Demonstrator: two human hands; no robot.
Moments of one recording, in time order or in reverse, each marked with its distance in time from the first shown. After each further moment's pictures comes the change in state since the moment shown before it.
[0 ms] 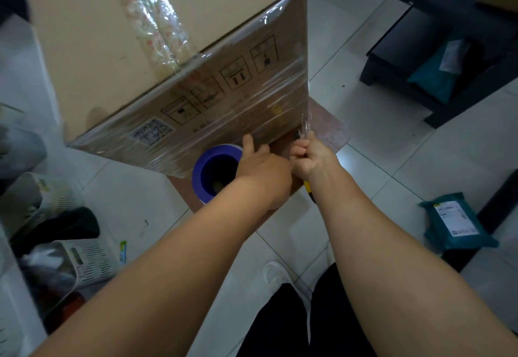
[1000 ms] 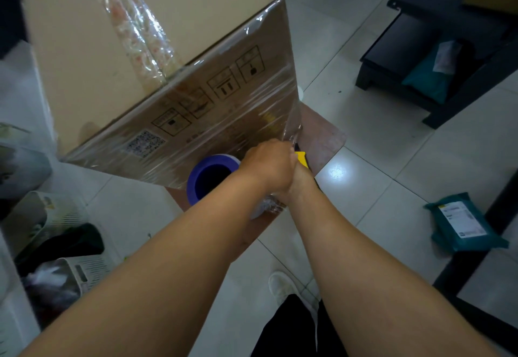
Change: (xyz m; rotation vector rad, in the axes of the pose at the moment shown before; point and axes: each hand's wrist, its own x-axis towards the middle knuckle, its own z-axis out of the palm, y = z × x) left_hand 0.036 -0.004 0.005 -0.594 0.244 -0.012; right_hand 0.003 0.034 -0.026 -0.590 0.042 -0.207
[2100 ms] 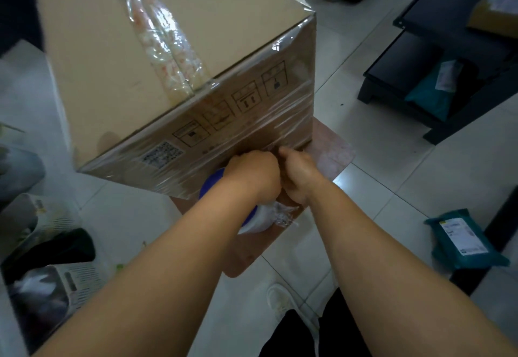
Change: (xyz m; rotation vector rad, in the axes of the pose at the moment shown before) left_hand -0.017 -0.026 -0.033 0.162 -0.144 -0.129; right_hand -0.003 -0.028 0.026 -0.476 -0.151 -0.122
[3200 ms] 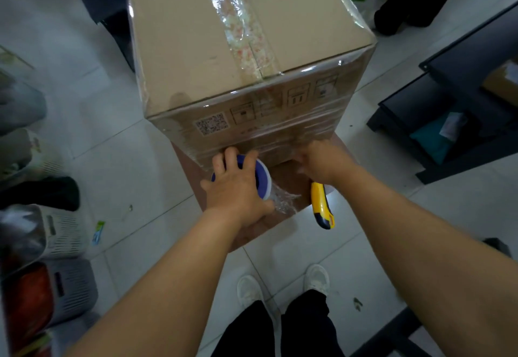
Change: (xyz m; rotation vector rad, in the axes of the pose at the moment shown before) left_hand -0.053 -0.051 0.064 -0.364 0.310 -0.209; right_hand -0.015 -0.044 -0.018 -1.748 -0.141 -0.637
